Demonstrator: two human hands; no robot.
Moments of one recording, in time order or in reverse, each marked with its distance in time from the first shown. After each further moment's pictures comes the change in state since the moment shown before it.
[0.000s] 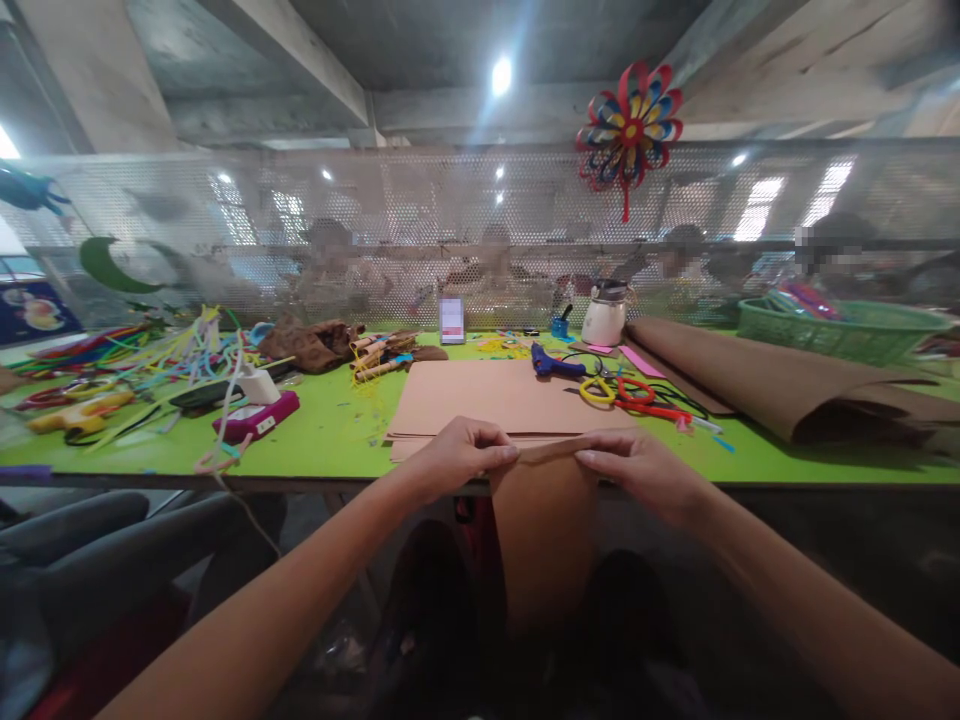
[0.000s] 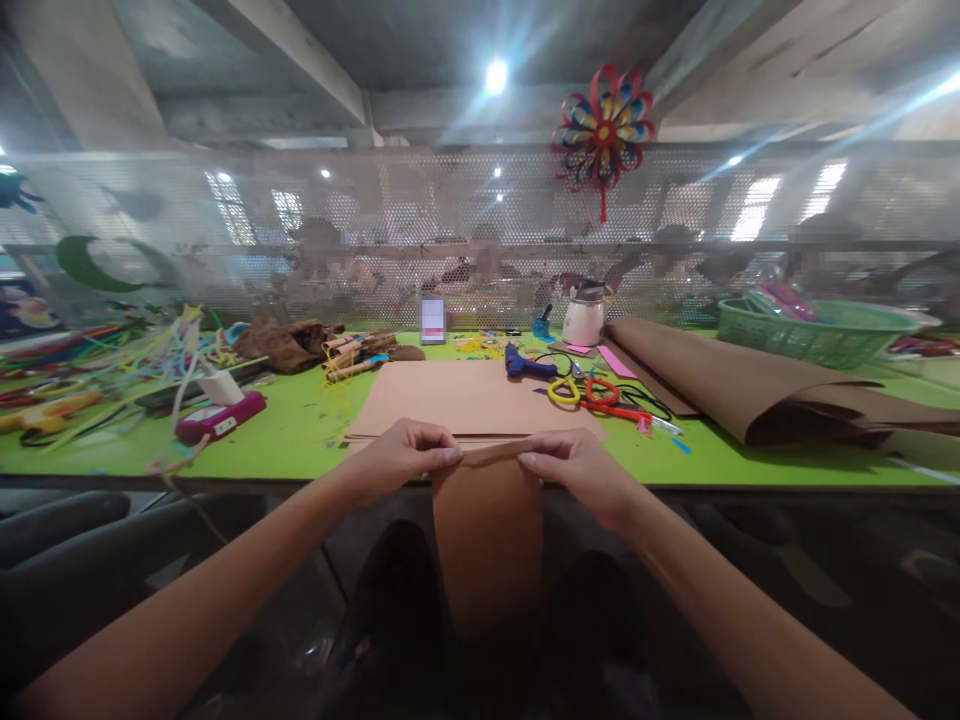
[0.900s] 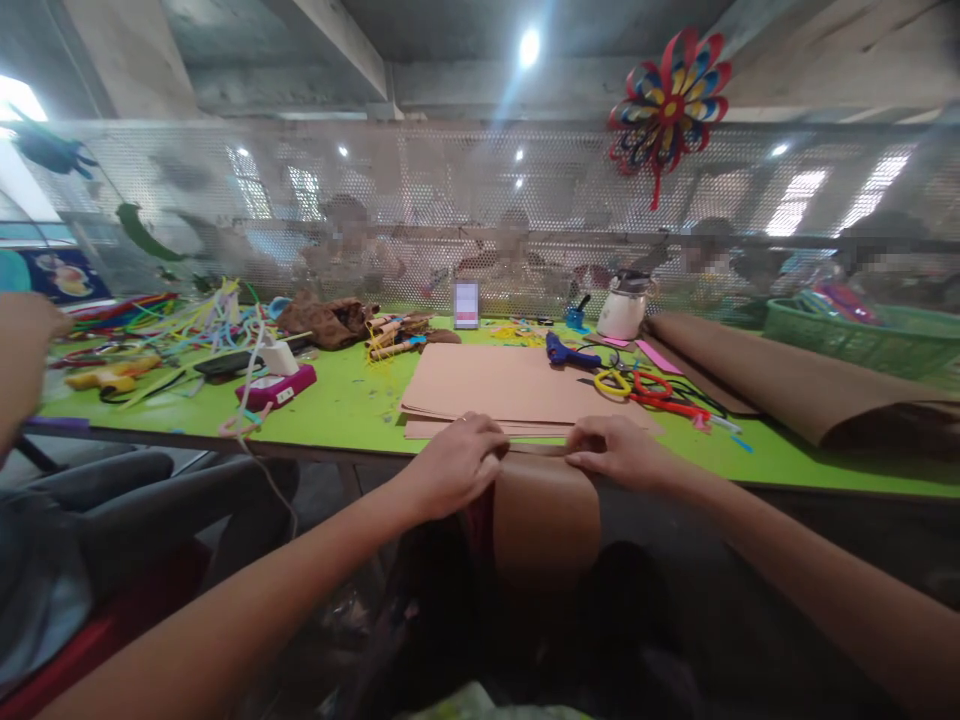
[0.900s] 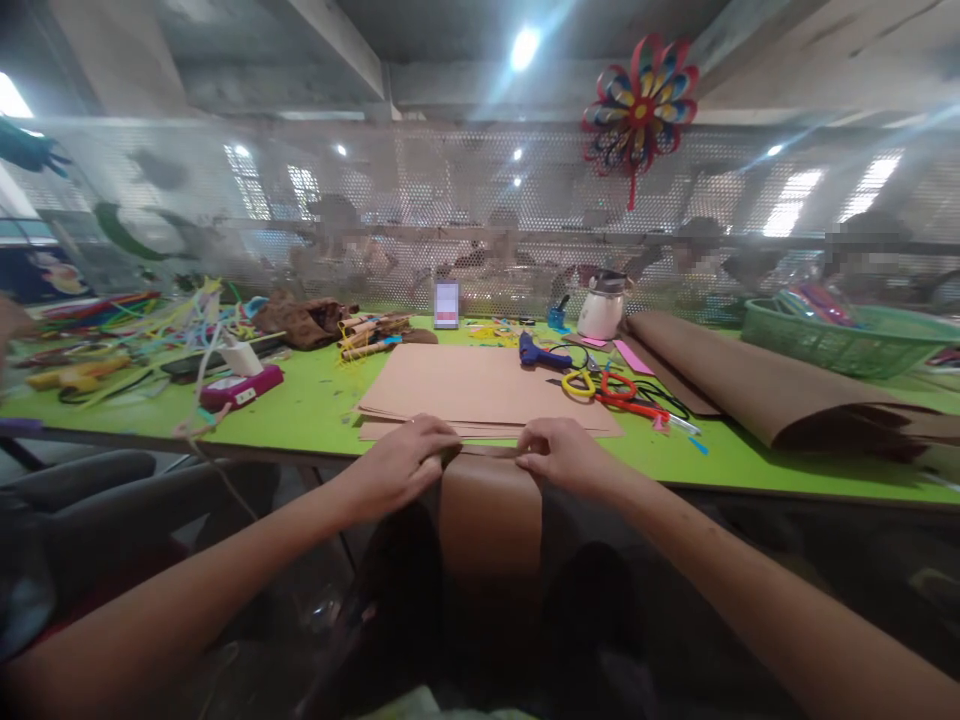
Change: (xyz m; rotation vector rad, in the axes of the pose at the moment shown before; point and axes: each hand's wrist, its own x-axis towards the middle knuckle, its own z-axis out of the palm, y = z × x) left_hand -0.028 -0.012 0.007 0.887 0.163 0.299; right_hand 0.028 0.001 0.001 -0.797 -0.034 -0.086
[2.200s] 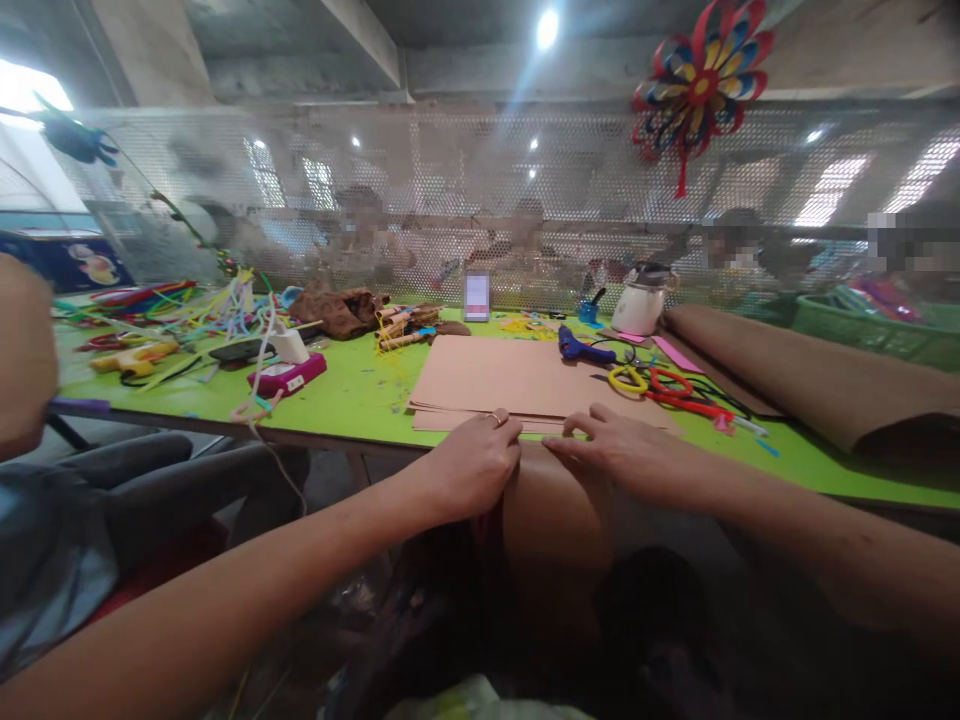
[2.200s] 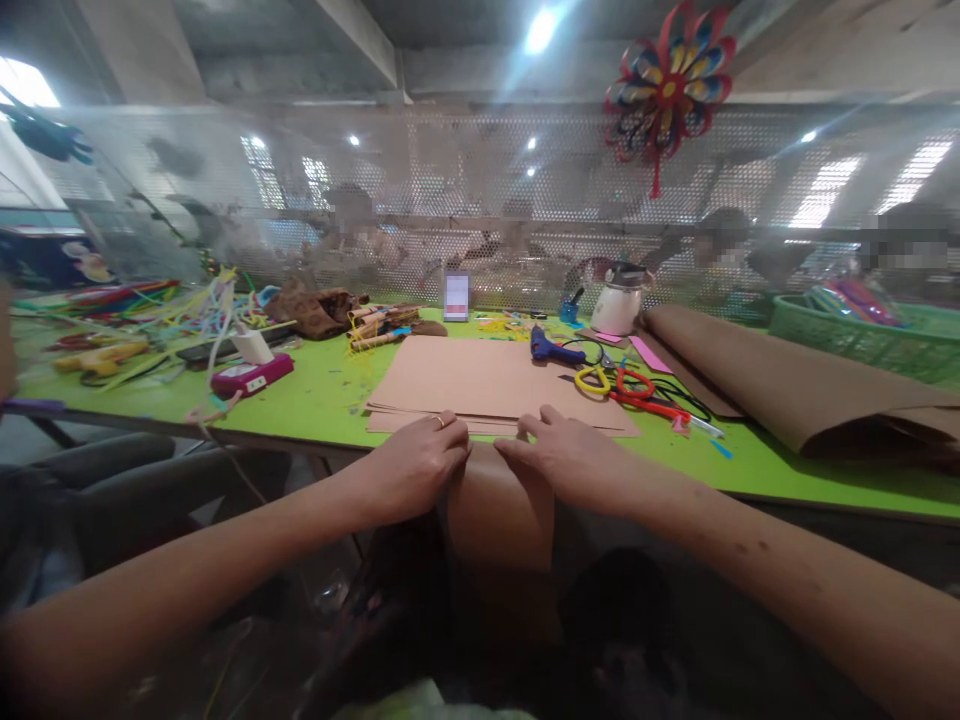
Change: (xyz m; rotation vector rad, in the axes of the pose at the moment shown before) left_hand 0.004 0.005 0.006 0.445 -0.121 0.249; right_hand -0.001 -0.017 -0.006 -0.618 -0.138 -0.478
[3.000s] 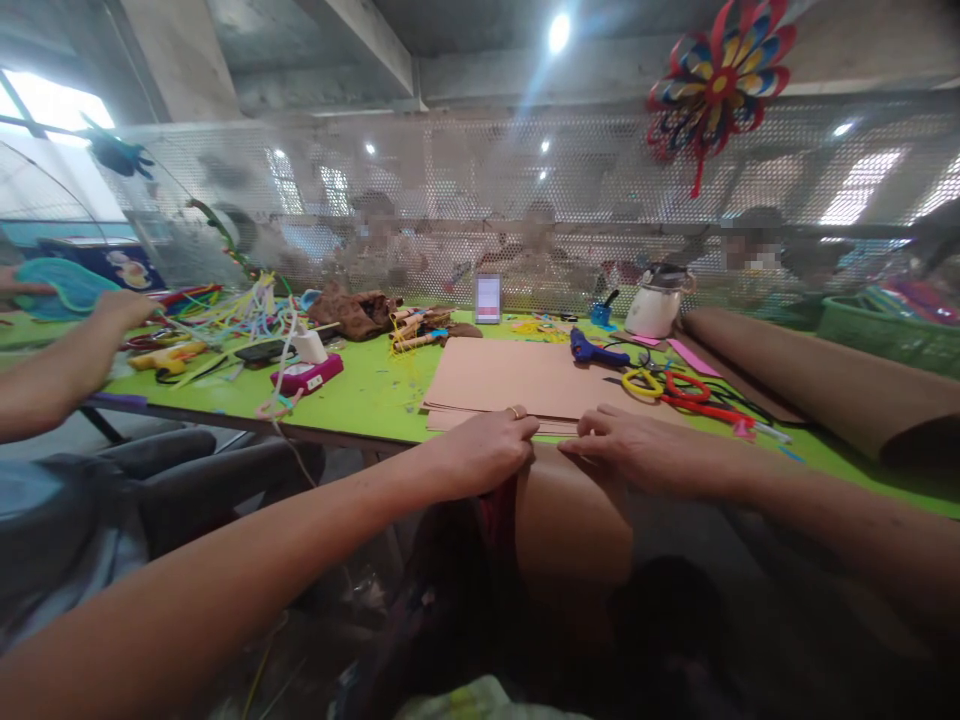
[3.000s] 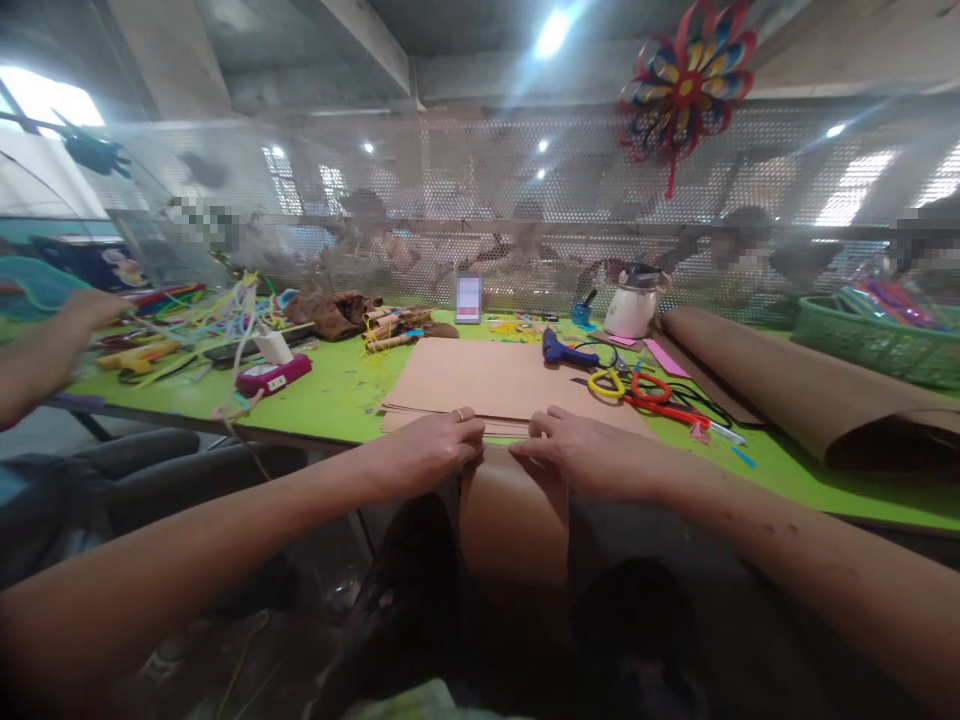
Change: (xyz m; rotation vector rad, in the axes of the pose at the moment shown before) left_hand 0.007 -0.020 -0.006 -0.062 -0.010 0.187; right_hand 0.003 0.010 -0.013 0.113 -0.099 -0.089
